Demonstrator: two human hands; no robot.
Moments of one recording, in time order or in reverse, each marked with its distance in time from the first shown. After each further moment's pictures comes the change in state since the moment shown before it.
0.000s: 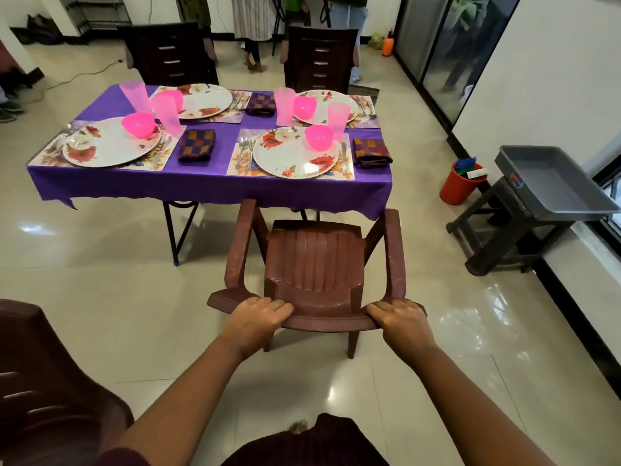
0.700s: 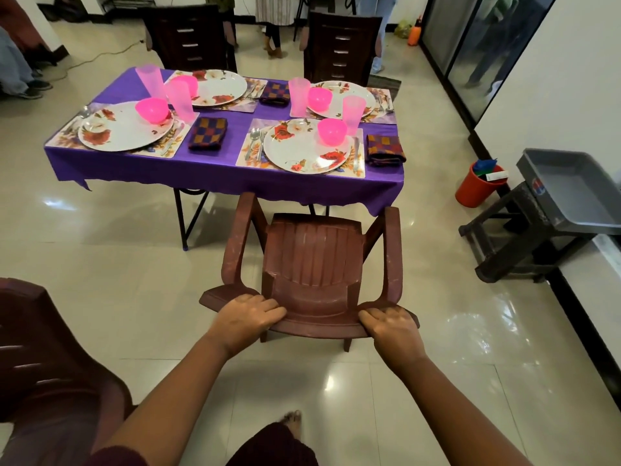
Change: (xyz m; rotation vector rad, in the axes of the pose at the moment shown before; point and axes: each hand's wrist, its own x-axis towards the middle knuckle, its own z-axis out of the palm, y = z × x) left_hand -0.008 -0.008 0.008 0.066 -0.006 0.055; right_hand 0.006 0.001 0.008 -0.038 -0.041 -0.067
